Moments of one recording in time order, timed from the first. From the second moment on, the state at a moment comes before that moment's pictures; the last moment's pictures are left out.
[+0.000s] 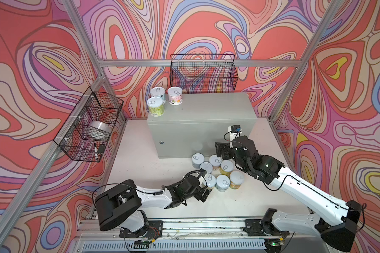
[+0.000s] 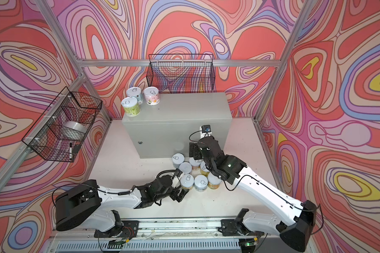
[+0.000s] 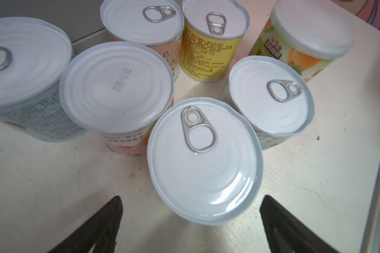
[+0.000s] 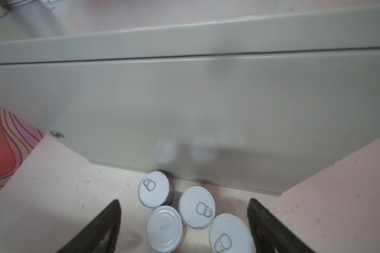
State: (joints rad) left arm -1.05 1.49 0.48 0.37 -0.12 -0.29; right arm 0.78 1.16 1.15 -0.49 0.43 0.41
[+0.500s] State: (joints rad) left arm -1.05 1.68 0.65 0.40 -0.14 -0.30; right arm 0.78 1.17 1.14 -0.49 0.47 0.41
